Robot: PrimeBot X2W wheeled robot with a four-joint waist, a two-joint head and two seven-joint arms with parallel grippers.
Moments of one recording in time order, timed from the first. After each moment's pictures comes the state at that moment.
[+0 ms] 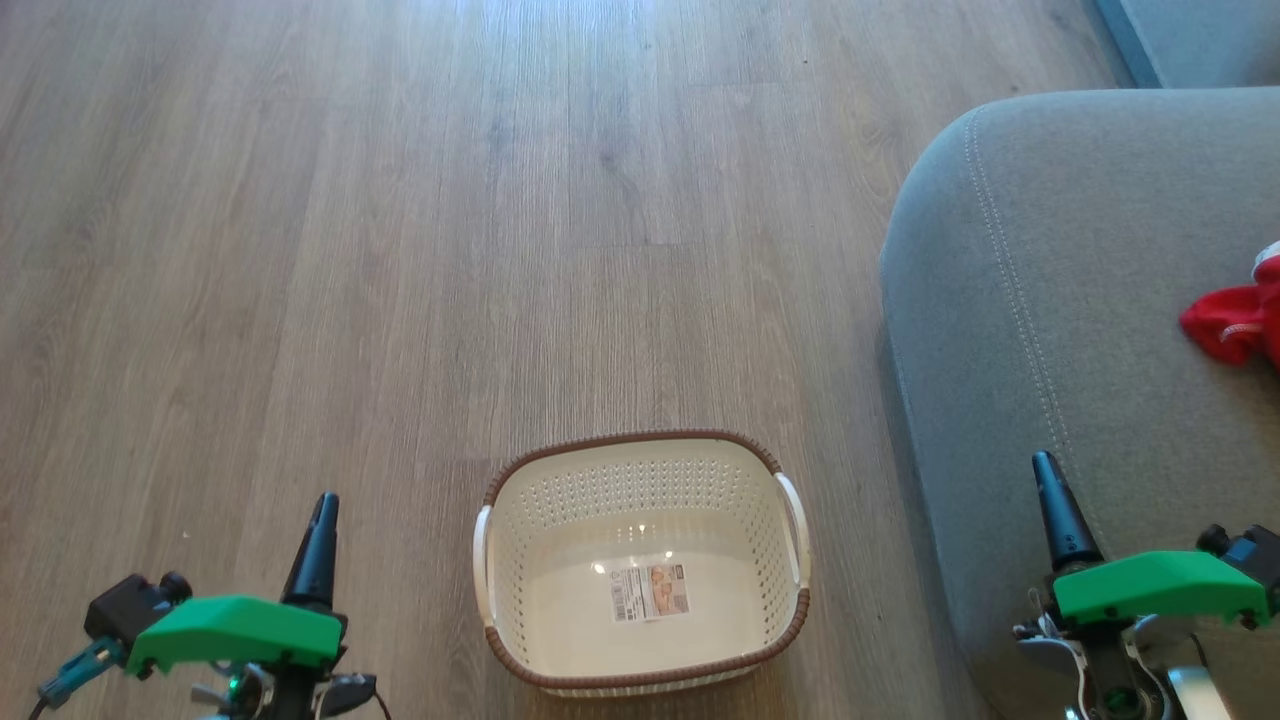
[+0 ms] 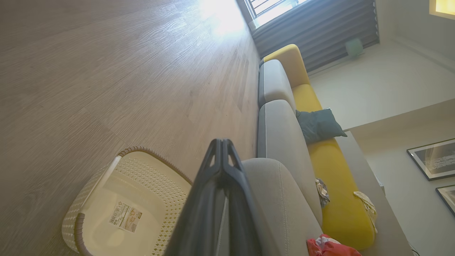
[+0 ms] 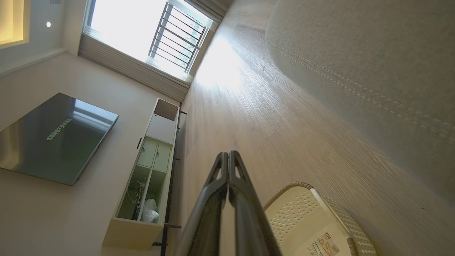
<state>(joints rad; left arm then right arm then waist) -0.03 0.05 0.02 0.30 -1.12 -0.07 -0.03 -0.03 -0.07 -0.05 0.29 1.12 0.13 -0.04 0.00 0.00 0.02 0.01</state>
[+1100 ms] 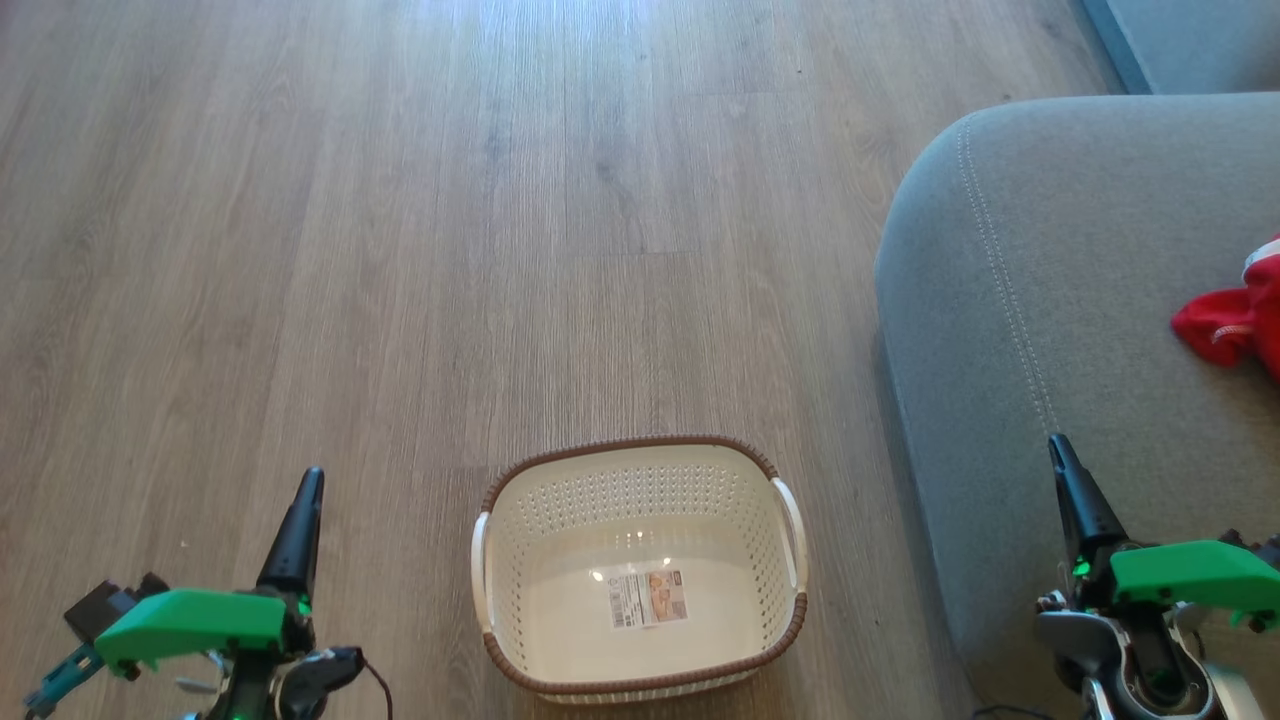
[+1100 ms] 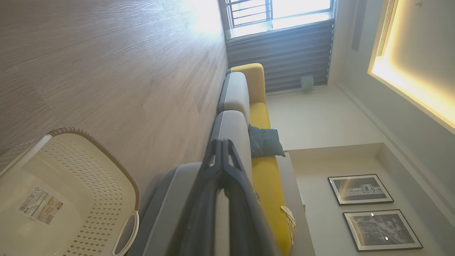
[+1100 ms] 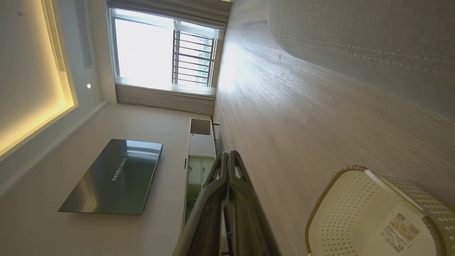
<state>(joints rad) -0.04 0.04 0.06 0.29 -1.46 -0.10 0.07 -0.05 -0.07 -0.10 0.29 1.46 0.13 0.06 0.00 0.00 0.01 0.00</state>
